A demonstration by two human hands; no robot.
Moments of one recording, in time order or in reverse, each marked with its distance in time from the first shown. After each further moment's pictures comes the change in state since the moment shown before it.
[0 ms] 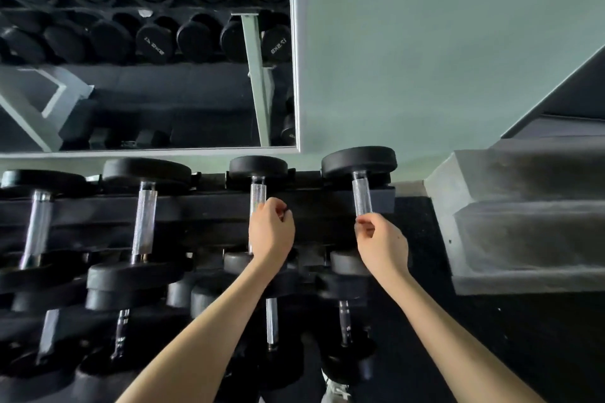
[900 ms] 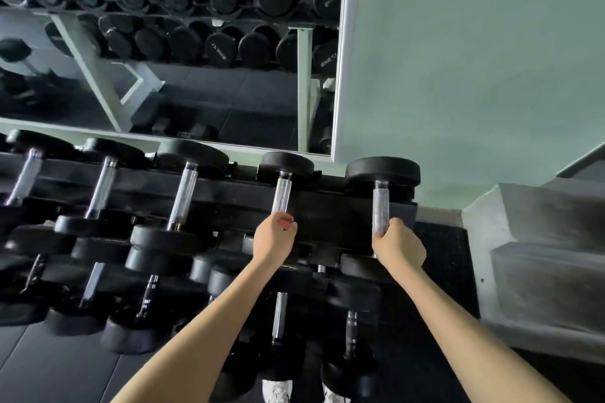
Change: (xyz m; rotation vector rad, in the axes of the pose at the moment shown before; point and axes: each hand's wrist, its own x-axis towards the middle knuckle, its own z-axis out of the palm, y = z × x) left_hand -0.033 -0.010 -0.018 -0.082 0.019 -0.184; right_hand 0.034 0.017 0.002 -0.381 -0.097 0.031
